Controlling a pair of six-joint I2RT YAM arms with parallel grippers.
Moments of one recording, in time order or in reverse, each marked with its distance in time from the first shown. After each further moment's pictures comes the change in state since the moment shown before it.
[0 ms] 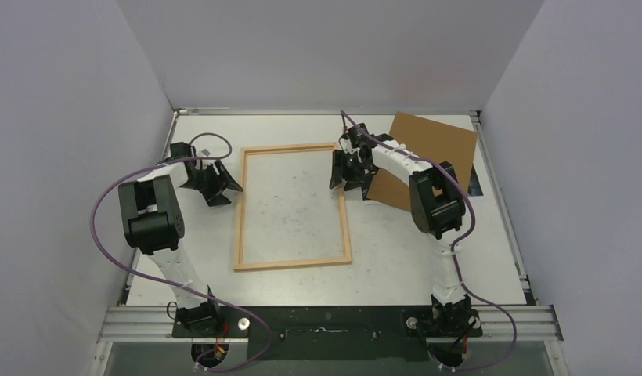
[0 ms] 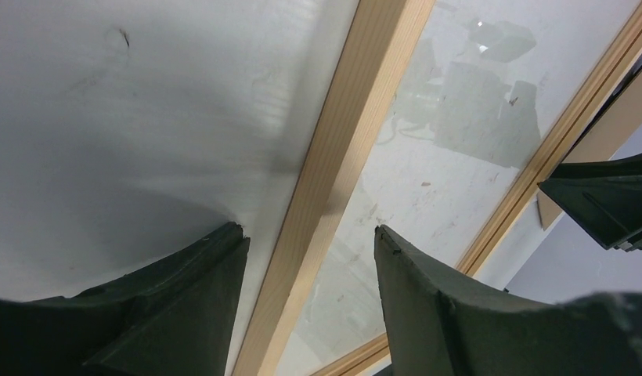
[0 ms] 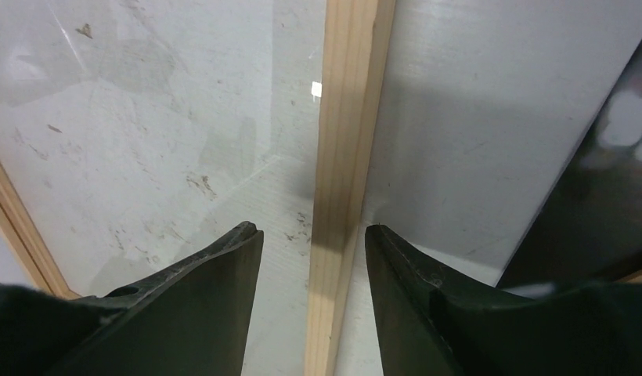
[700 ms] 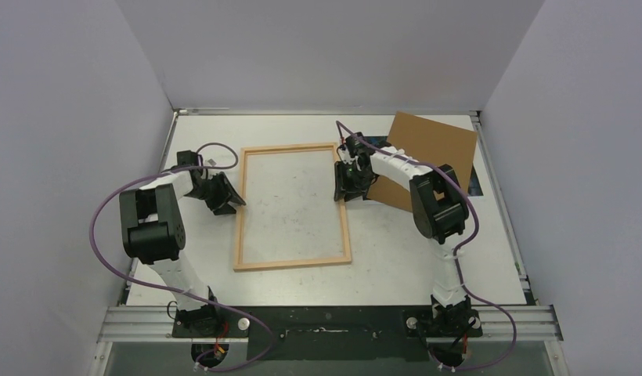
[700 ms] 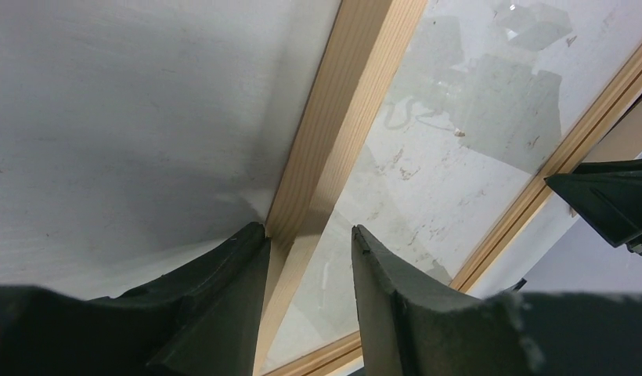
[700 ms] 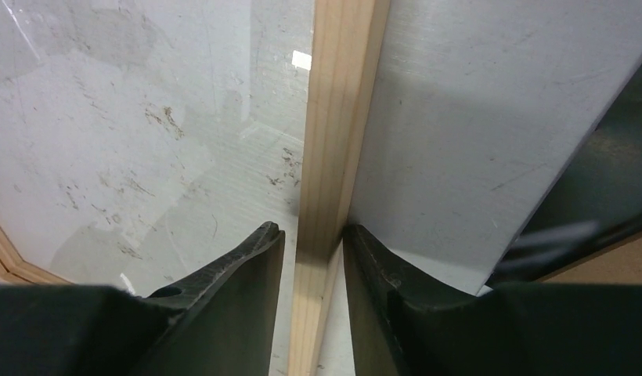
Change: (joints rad) left arm -0.043 -0.116 -0.157 -0.016 -0.053 -0.009; right arm 0.039 -0.060 -0.121 -0.032 0.025 -0.042
